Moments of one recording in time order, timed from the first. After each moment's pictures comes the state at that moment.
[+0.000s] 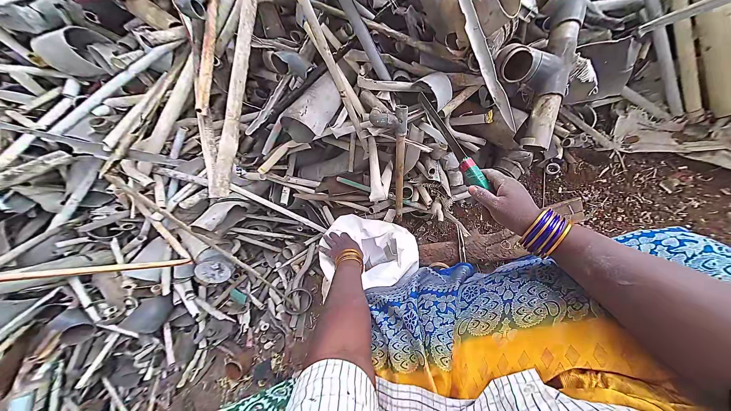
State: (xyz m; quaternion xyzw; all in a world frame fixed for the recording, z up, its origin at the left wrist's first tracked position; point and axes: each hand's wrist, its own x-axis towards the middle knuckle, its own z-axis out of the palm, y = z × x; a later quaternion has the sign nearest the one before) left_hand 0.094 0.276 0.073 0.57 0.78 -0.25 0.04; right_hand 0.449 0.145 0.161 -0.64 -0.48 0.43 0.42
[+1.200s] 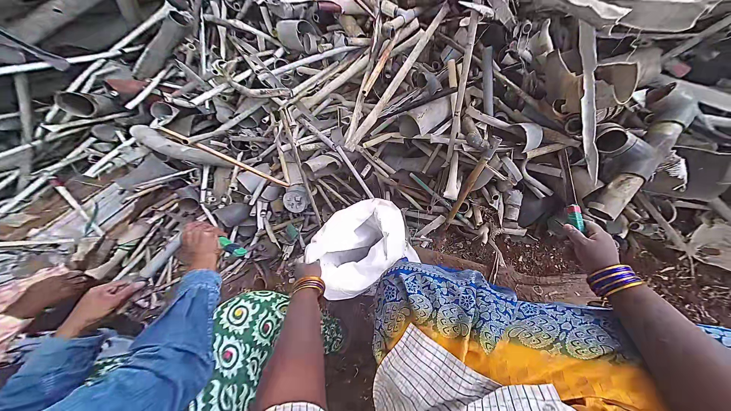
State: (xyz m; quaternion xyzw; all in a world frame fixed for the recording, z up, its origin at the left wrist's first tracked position) left_hand -0.087 0.097 0.178 0.28 0.93 0.20 0.15; right_hand 0.478 0.121 0.133 -0.72 -0.45 0.33 0.40
